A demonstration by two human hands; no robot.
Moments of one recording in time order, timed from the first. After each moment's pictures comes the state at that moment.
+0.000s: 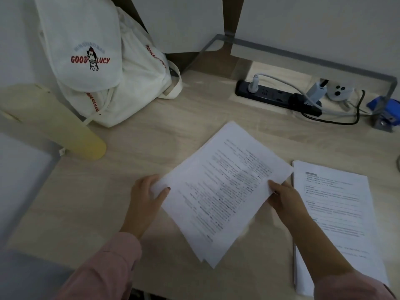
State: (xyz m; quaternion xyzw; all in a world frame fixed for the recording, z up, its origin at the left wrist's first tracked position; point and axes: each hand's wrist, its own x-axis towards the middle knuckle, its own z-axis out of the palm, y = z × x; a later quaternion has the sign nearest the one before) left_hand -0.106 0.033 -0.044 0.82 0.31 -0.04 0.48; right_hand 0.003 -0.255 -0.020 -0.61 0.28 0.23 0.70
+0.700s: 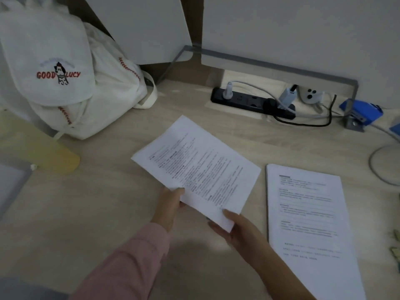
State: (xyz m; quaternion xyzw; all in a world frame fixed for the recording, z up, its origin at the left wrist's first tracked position) left_hand -0.044 -0.070 -0.034 0.58 0.40 -0.12 0.70; right_hand -0.051 -0.258 -0.021 -0.45 0.25 0.39 0.77
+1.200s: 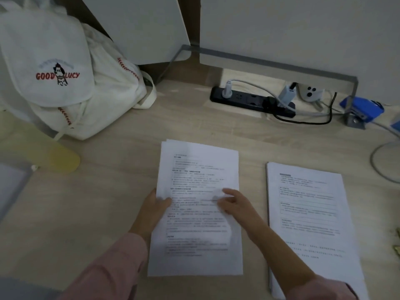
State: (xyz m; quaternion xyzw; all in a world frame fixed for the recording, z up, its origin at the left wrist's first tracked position) left_hand -0.072 -0.040 -0.026 0.68 0.34 -0.13 0.64; right_hand -0.016 -0.245 -0.017 -0.75 0.13 0.38 0.53
